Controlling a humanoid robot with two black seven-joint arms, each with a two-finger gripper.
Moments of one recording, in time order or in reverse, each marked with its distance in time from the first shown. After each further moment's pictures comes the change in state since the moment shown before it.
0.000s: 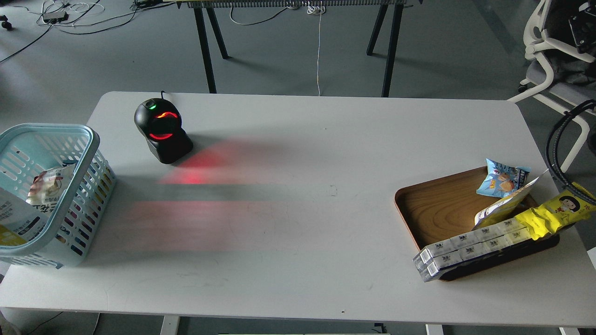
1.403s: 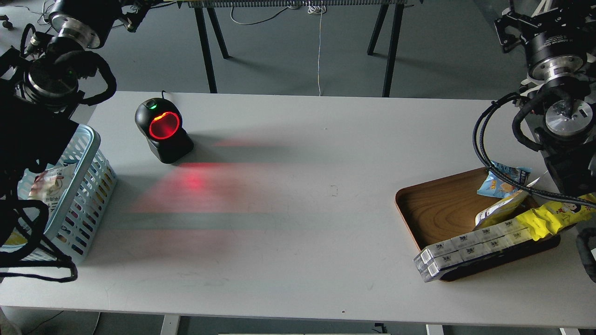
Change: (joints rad) left arm 0.166 -1.051 -0.413 0.940 -0.966 -0.084 0.387; right arm 0.078 0.322 0.076 -0.257 -0.008 0.000 -0.082
